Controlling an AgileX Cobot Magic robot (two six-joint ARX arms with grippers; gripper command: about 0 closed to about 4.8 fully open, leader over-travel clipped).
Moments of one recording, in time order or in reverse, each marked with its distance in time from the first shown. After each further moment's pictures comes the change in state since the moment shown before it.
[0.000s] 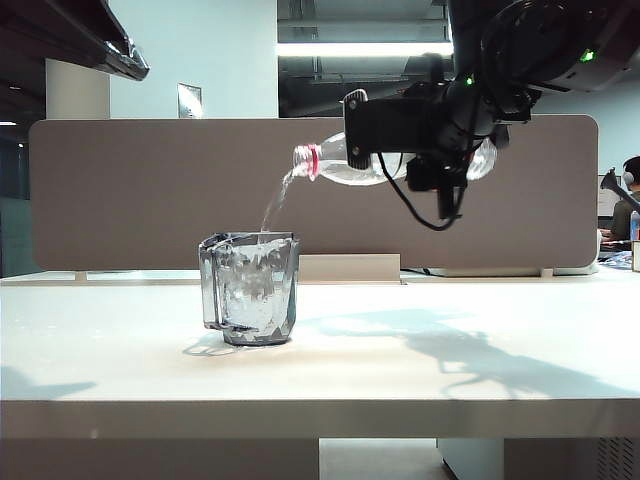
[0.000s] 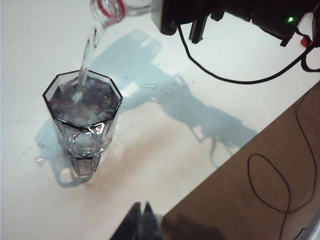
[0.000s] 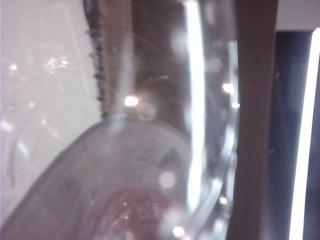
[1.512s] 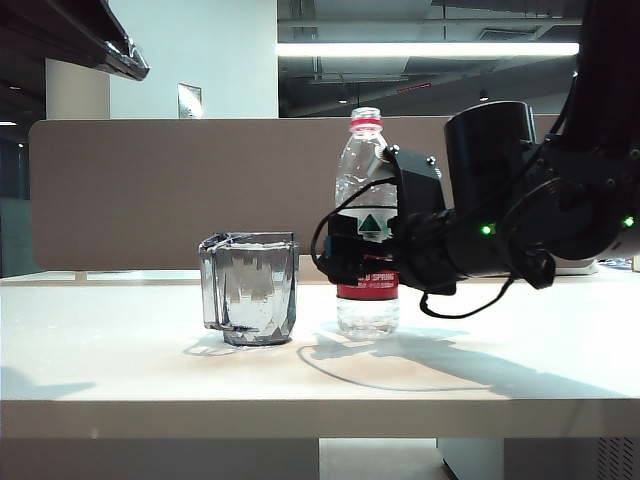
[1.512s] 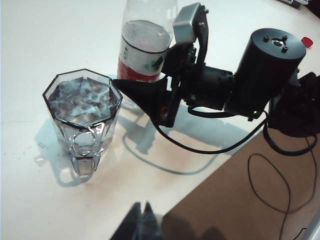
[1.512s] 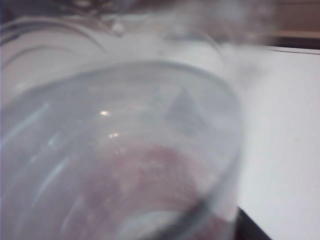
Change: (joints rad) left arm 0.000 0.000 0.000 0.000 0.000 0.000; right arm 0.047 0.270 -0.233 0.477 -0.314 1.611
